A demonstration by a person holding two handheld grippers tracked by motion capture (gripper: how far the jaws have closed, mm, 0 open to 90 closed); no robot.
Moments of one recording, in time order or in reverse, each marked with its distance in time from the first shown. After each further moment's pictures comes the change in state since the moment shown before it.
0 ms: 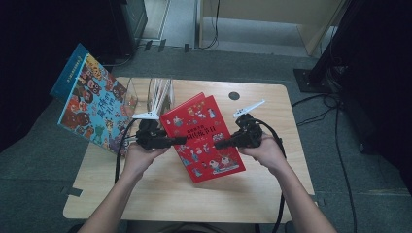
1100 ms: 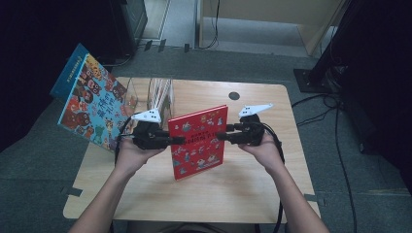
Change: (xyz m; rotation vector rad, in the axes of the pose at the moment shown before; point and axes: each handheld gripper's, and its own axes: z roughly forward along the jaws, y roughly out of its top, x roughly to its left) left arm -0.036 0.022 -0.018 0.072 0.005 0.246; right arm -0.017 -0.008 0.001 -0.218 -0.235 -0.159
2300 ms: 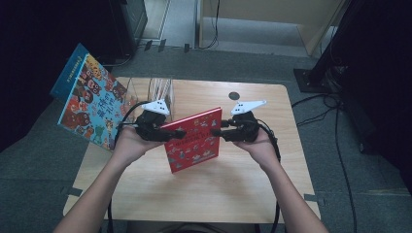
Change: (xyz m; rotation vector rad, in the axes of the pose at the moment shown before) left arm -0.008 0.040 -0.004 0.173 0.075 0.092; right arm 0.020 0.023 0.003 -0.001 -0.049 -0.101
